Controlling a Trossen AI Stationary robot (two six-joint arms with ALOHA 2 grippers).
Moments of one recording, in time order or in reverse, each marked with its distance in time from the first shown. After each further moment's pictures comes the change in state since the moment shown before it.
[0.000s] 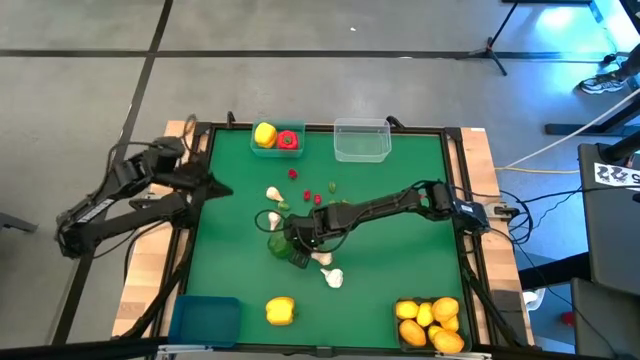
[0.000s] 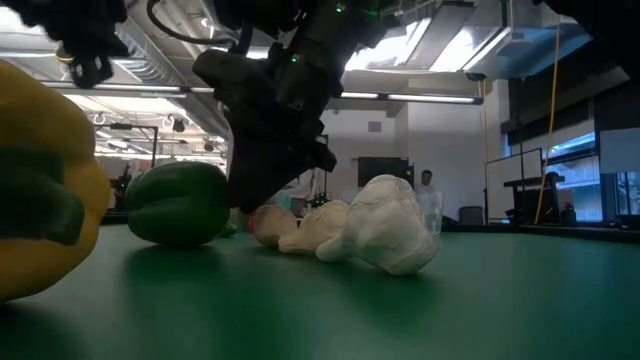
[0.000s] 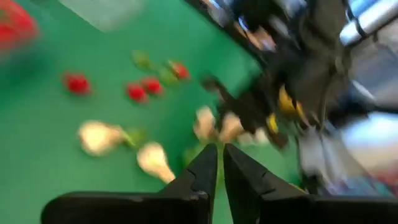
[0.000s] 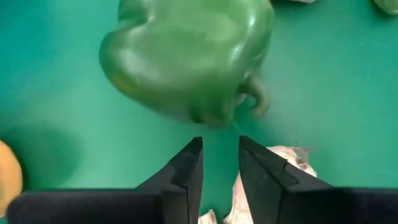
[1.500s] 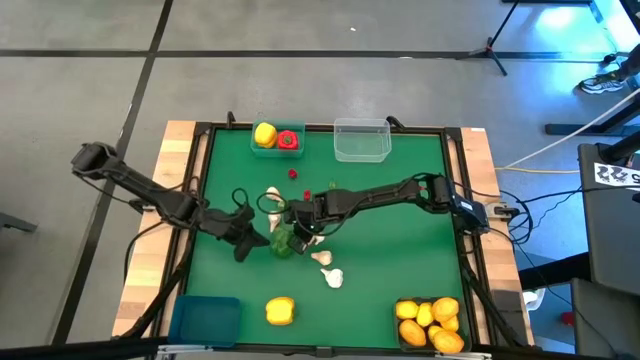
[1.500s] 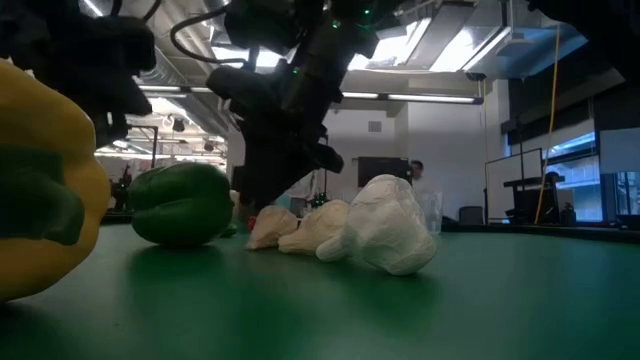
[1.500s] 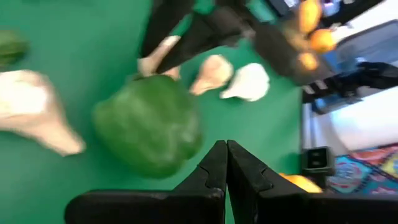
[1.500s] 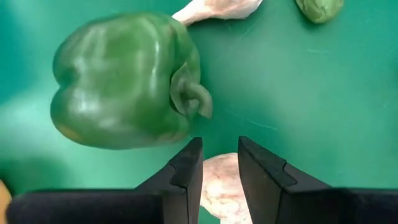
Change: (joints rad) left arm -1.006 0.510 -0.338 0.902 -0.745 -0.655; right arm -0.079 -0.013 0.004 -0.042 -0.036 0.051
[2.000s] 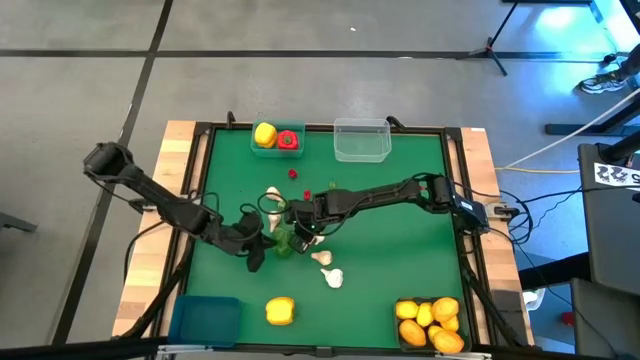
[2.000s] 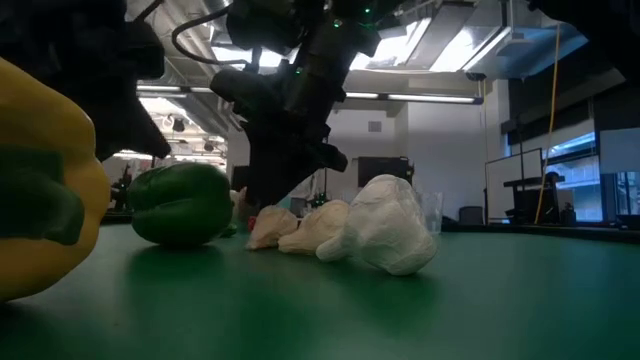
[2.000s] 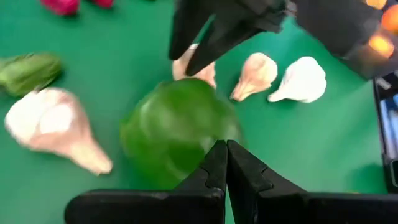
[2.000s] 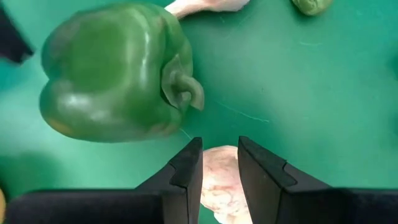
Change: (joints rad) left arm -0.092 0.263 0.076 0.022 -0.236 0.064; right arm -0.001 -0.003 0.000 -0.026 0.008 0.004
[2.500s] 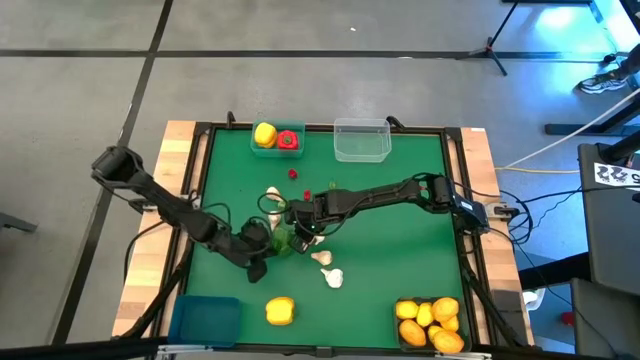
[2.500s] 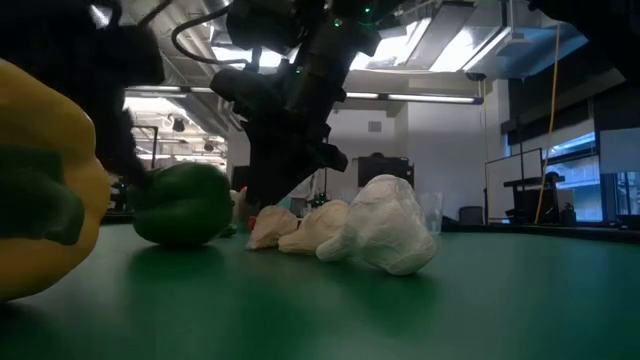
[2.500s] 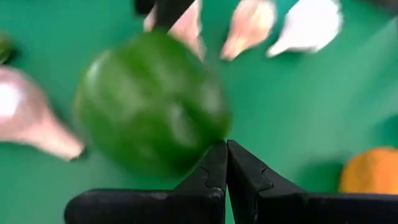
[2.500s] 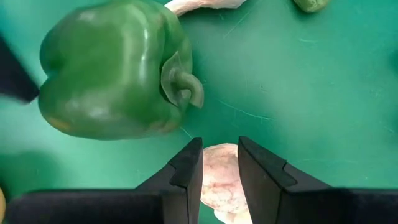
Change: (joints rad) left arm -0.037 0.145 0.082 -0.081 0.053 0.050; right arm 0.001 0.000 0.000 -0.002 -0.001 0.002
